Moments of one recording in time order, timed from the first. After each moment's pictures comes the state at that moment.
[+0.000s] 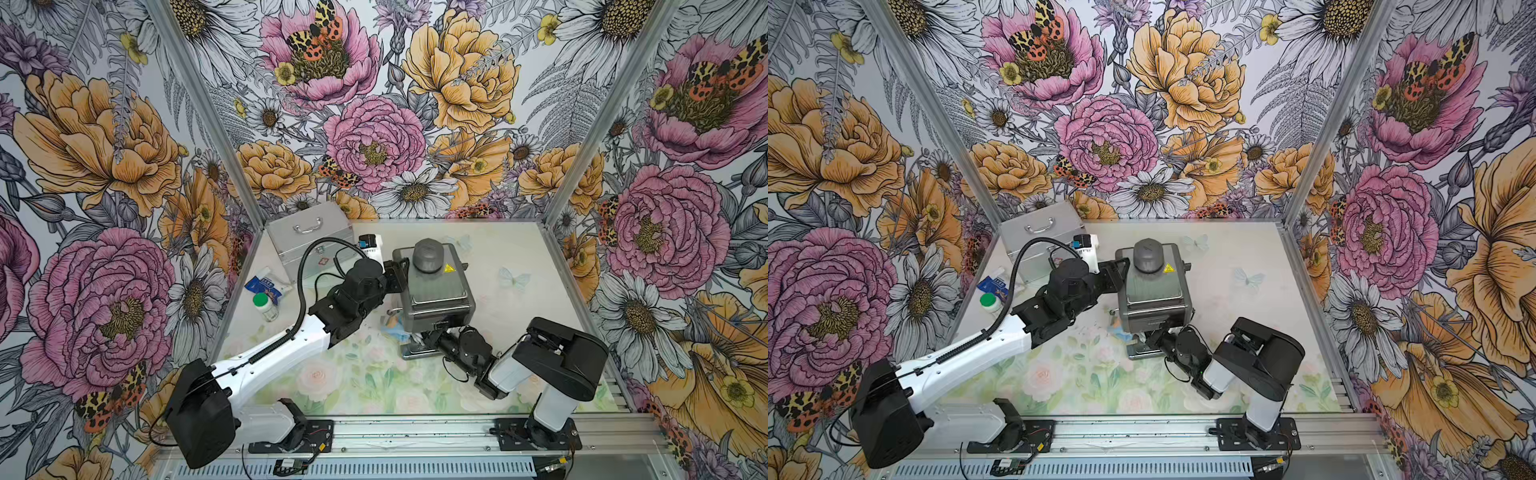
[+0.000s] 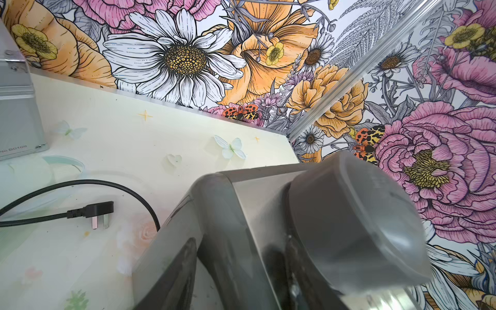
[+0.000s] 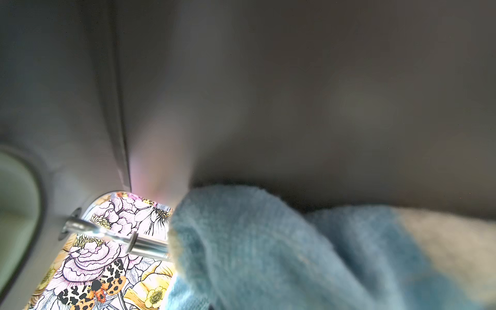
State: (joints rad) left arm -0.78 1.28 0.96 -0.02 -0.23 -0.67; right arm 0.86 1.73 0.26 1.36 0.11 1.04
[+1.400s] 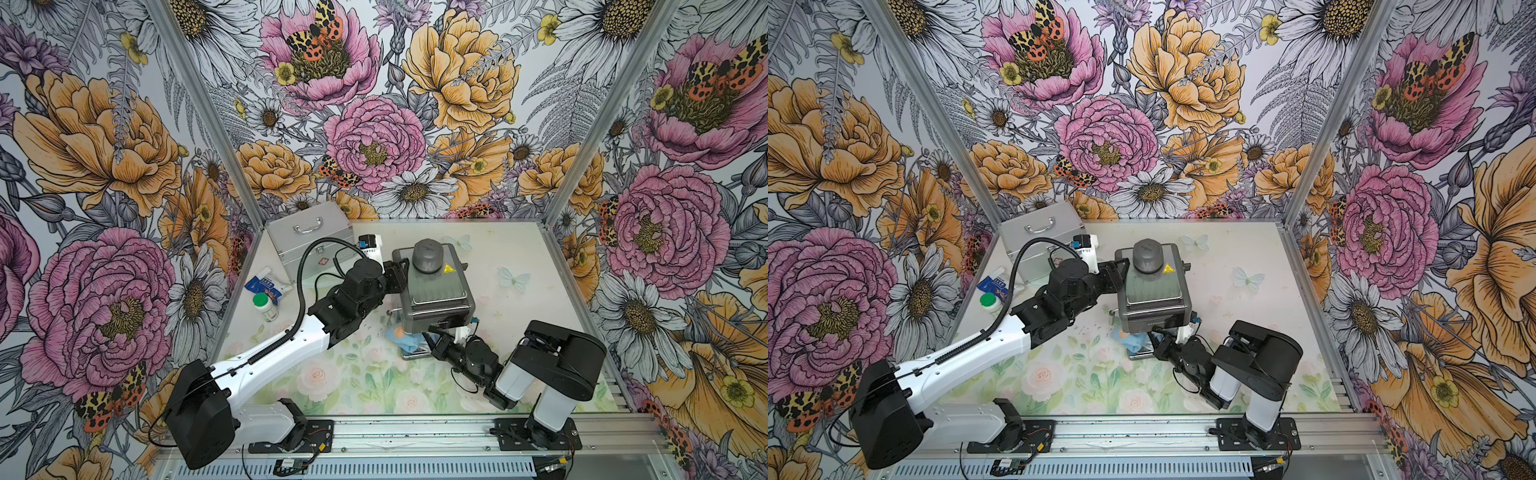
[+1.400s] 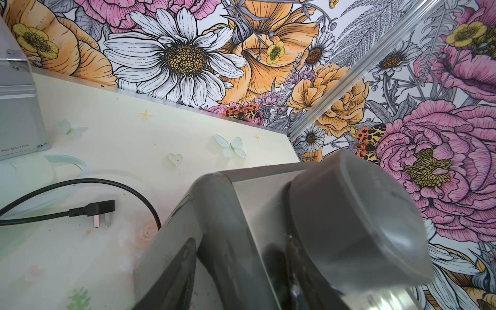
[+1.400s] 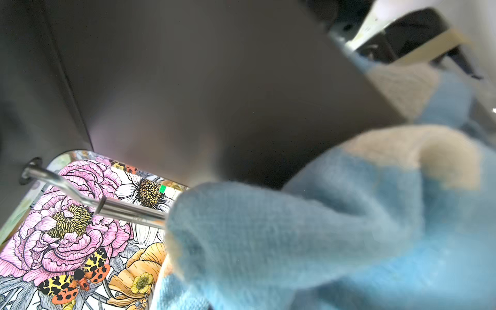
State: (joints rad) left arm -0.78 1.27 0.96 -0.03 -0.23 -0.66; right arm 0.87 1.73 0.12 1.40 0.13 1.05
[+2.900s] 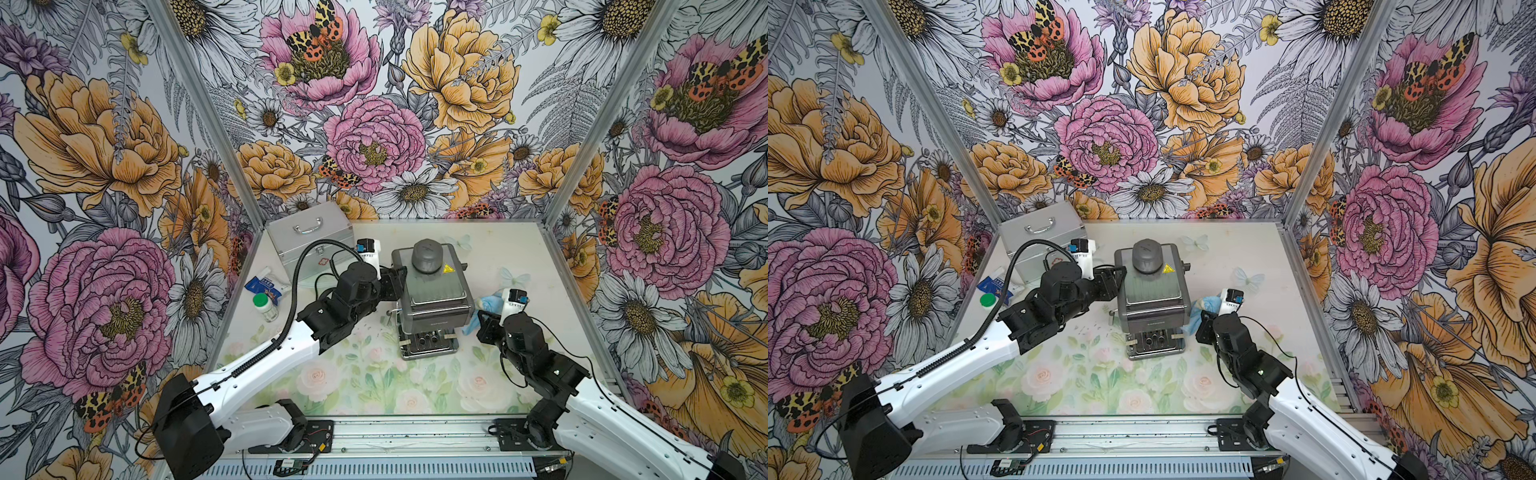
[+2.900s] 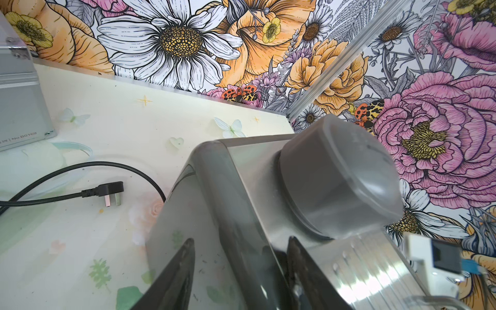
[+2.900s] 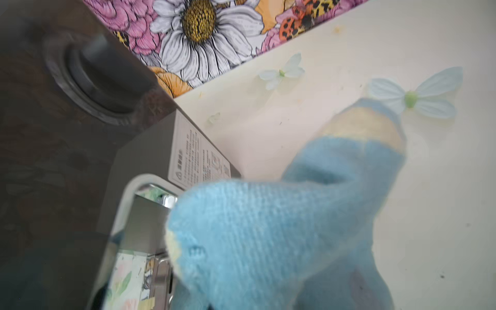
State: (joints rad) left arm -0.78 1.19 0.96 -0.16 -0.19 -0.63; right arm 0.63 0.72 0.38 -0.23 0.28 0.70
